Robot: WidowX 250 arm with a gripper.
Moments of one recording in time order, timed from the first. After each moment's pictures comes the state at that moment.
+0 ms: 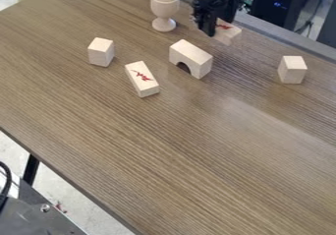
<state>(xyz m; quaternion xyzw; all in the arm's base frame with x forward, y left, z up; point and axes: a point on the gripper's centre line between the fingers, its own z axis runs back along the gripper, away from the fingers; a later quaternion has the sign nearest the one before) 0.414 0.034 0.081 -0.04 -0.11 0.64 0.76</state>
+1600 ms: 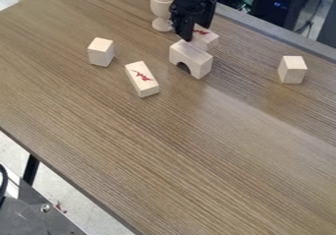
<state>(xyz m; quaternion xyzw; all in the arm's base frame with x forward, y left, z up) 0.391 0.059 0.074 -0.01 -0.11 0.65 0.75</state>
